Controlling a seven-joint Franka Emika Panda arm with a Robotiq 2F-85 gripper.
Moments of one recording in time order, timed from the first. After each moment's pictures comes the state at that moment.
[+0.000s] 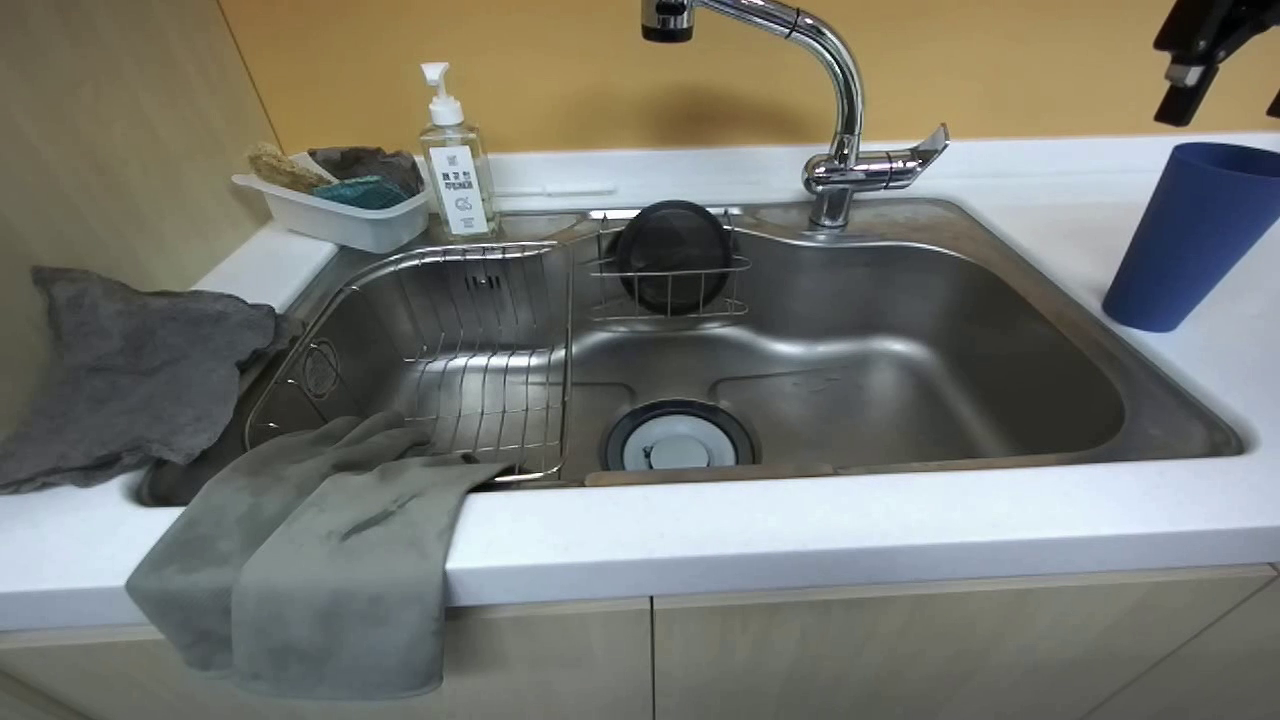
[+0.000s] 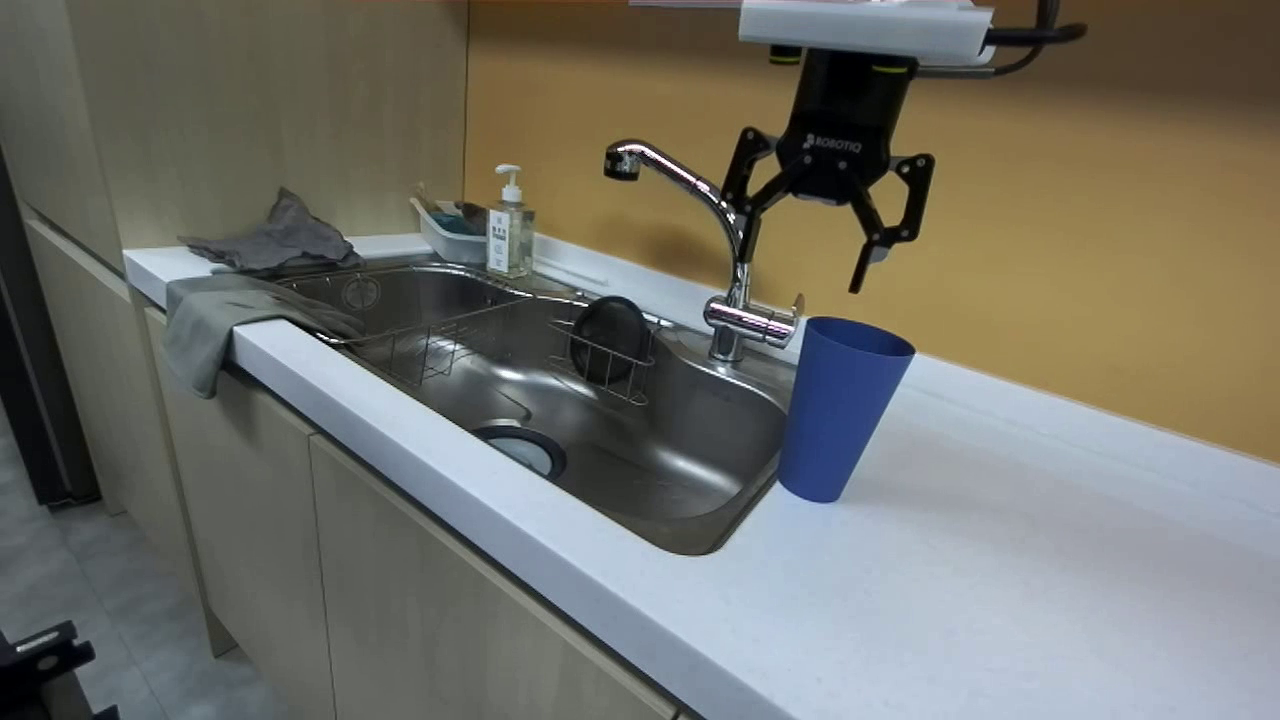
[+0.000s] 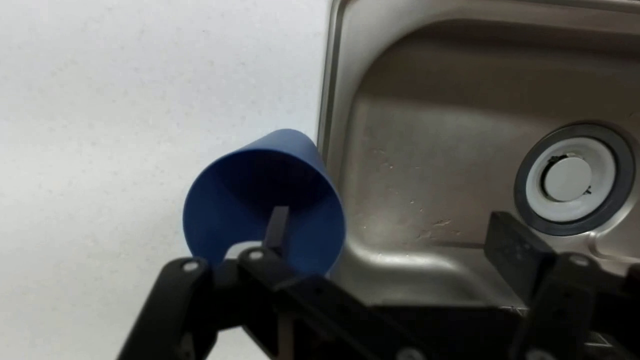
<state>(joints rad) -0.08 0.14 -0.06 -1.85 0.00 1.97 -0.20</state>
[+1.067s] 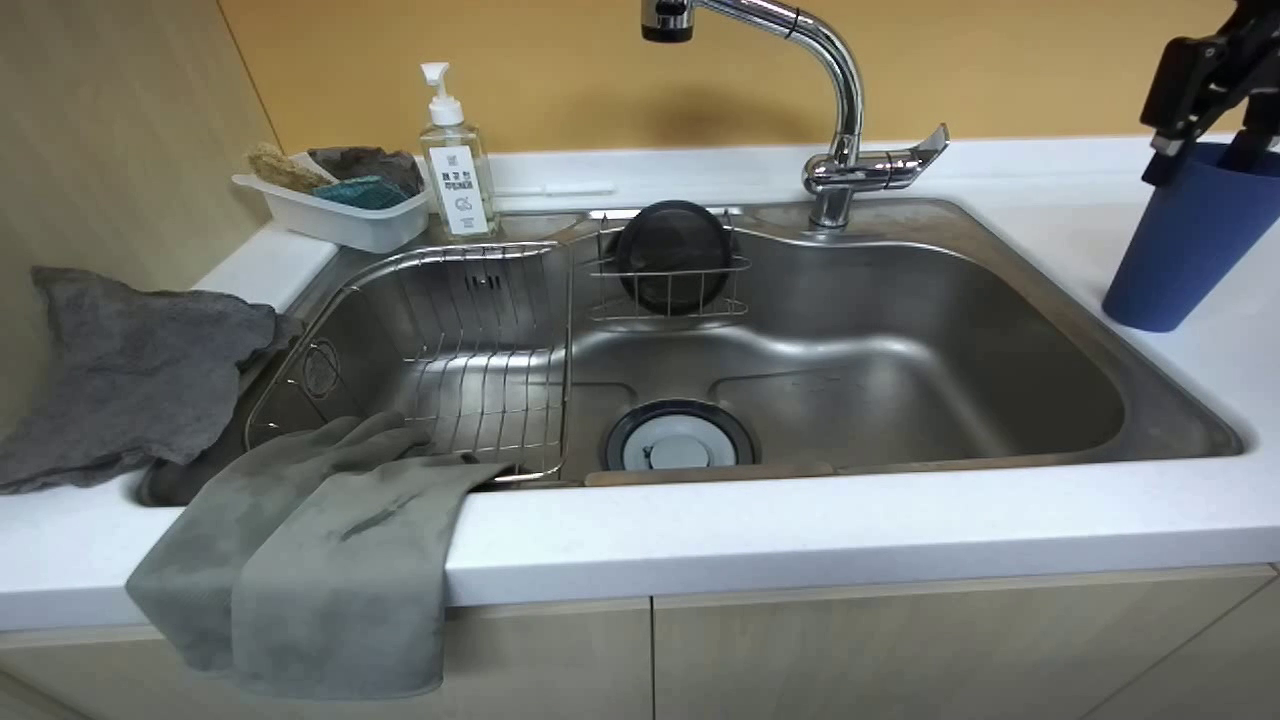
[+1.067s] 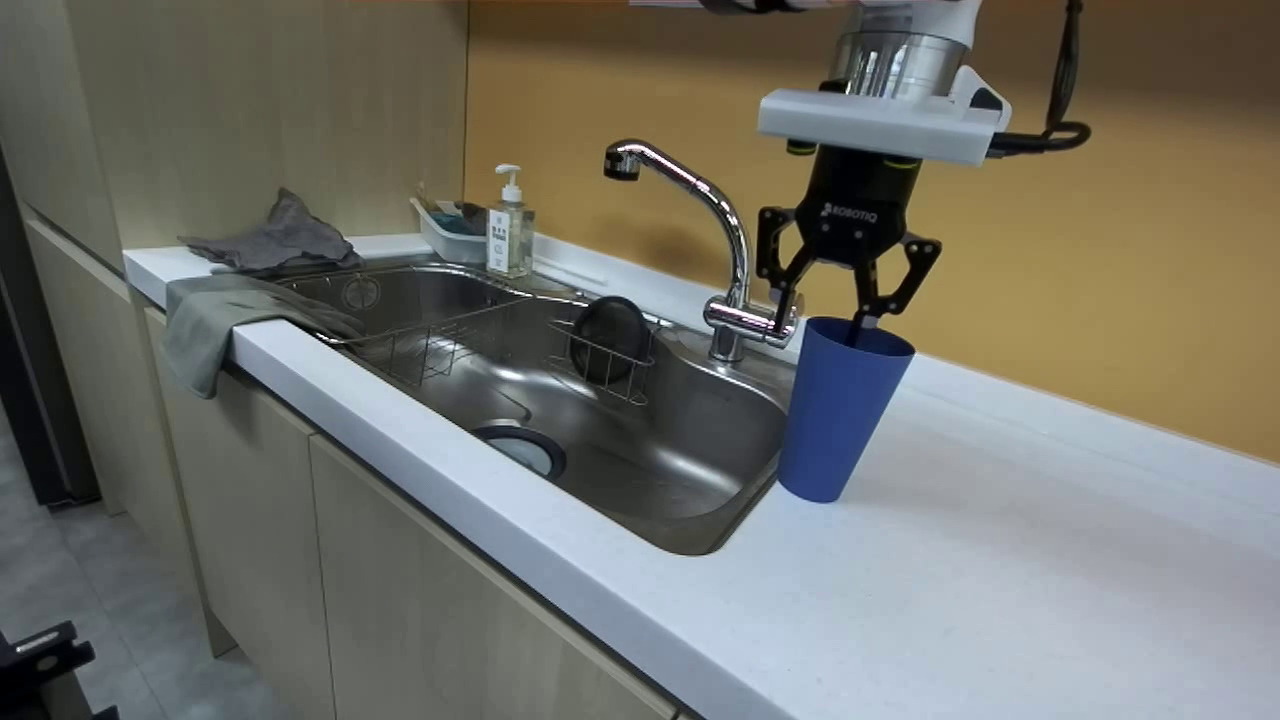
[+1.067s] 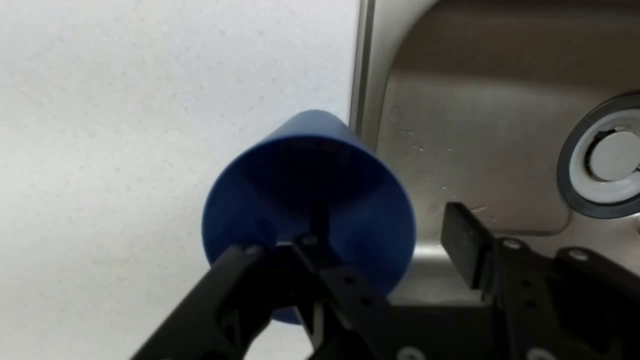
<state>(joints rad) -0.11 0.21 -0.06 -1.88 0.01 2.12 -0.20</state>
